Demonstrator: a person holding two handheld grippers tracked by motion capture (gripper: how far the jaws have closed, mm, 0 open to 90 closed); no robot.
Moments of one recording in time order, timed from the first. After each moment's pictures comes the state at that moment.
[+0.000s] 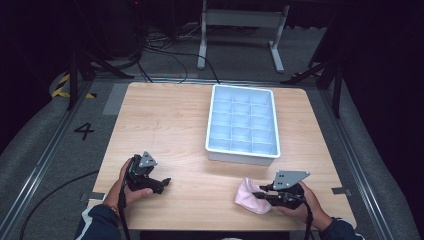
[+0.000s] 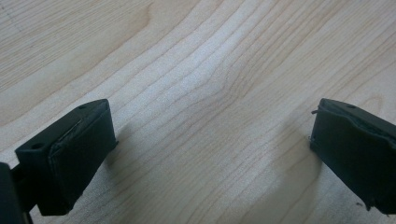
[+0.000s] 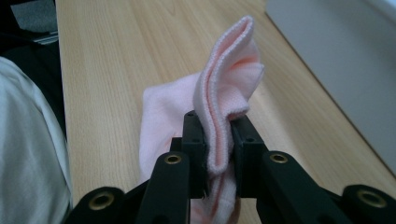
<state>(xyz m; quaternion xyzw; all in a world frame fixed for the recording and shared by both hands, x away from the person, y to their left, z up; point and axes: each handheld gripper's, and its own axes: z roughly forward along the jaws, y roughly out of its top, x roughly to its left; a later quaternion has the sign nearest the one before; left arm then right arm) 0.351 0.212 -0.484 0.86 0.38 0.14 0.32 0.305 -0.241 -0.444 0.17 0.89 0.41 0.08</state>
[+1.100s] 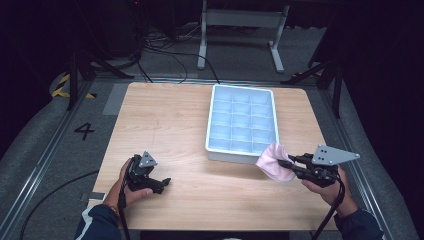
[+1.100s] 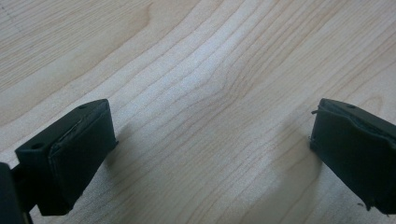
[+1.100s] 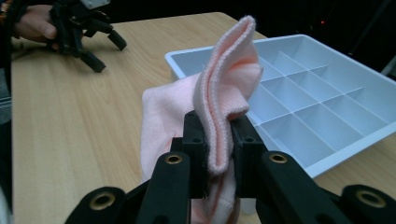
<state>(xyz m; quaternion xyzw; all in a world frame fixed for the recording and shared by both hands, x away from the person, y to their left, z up) 0.351 0.212 -0.484 0.86 0.38 0.14 0.32 0.330 -0.299 -0.370 0.21 0.82 0.50 0.19</state>
